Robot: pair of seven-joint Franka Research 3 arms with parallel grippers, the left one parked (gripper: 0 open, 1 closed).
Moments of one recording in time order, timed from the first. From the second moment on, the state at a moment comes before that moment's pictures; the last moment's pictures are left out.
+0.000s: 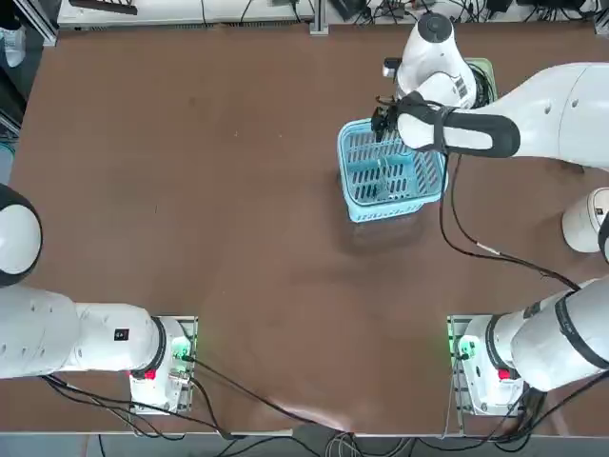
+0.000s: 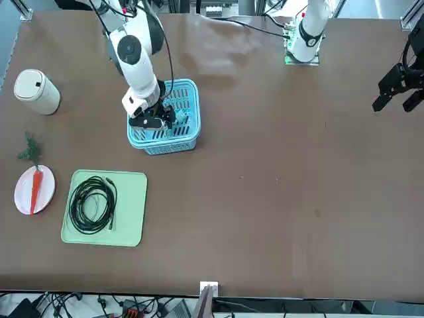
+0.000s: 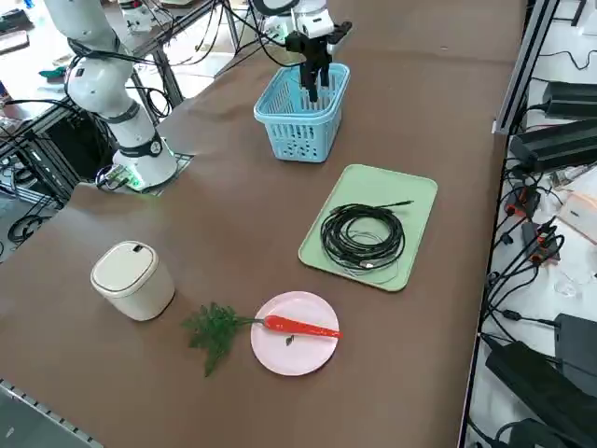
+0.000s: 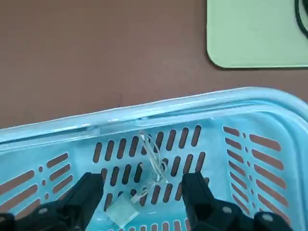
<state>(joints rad) 0.46 0.11 0.12 -2.19 -0.07 2.35 0.66</state>
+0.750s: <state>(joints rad) 0.48 0.22 0.12 -2.19 -0.11 2.47 0.67</state>
